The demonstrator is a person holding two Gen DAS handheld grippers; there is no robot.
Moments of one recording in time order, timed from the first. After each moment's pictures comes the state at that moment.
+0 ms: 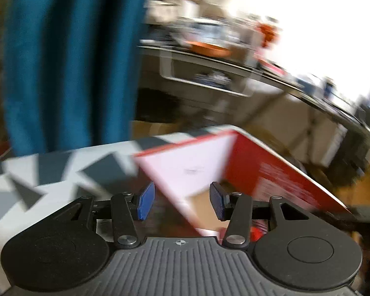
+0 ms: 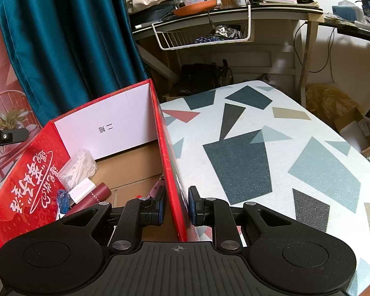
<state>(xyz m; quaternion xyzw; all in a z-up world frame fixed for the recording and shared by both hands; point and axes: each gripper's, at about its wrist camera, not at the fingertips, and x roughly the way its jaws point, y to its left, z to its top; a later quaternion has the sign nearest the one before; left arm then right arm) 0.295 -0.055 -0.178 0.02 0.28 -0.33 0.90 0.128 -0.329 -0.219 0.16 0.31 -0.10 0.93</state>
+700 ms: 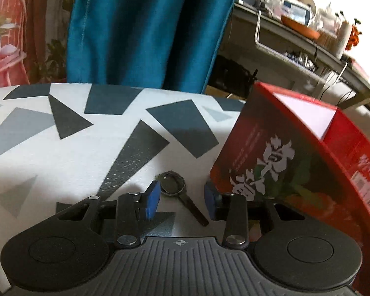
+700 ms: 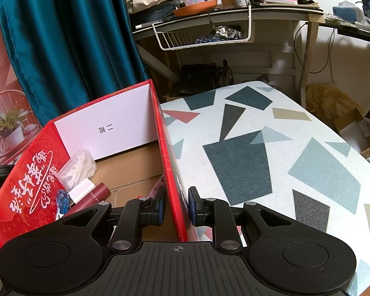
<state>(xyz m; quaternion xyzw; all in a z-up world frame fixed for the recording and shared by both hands) 0.343 -0.041 -0.269 -0.03 0.36 -0.19 0.91 0.128 -0.329 -0.218 0.16 0.31 -0.10 0.93</state>
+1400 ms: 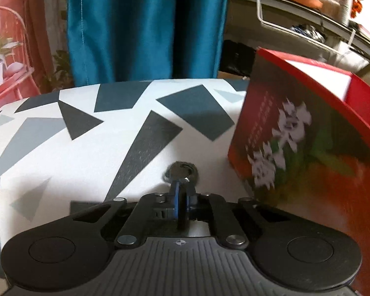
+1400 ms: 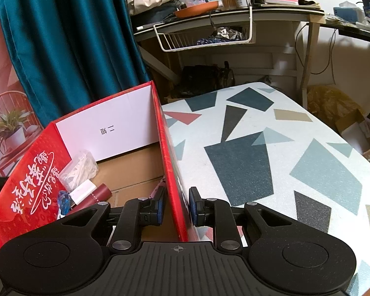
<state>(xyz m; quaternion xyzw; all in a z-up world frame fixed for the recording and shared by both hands) 0.331 -0.047 -0.277 0.06 0.37 -0.16 0.91 0.129 -0.329 -0.218 0.16 0.30 -0.10 0.93</state>
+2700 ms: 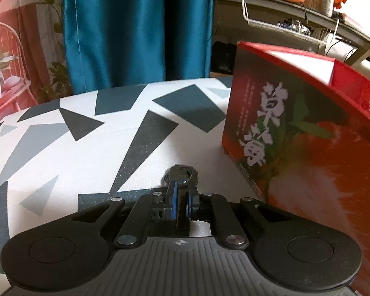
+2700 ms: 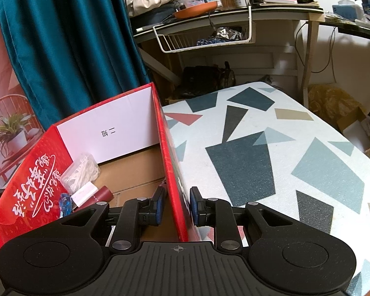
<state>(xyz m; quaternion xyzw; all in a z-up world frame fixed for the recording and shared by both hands) 0.310 -0.043 -0.274 0.08 0.35 -0.18 0.92 0.129 -0.329 -0.219 0.17 0.30 -0.10 0.93</state>
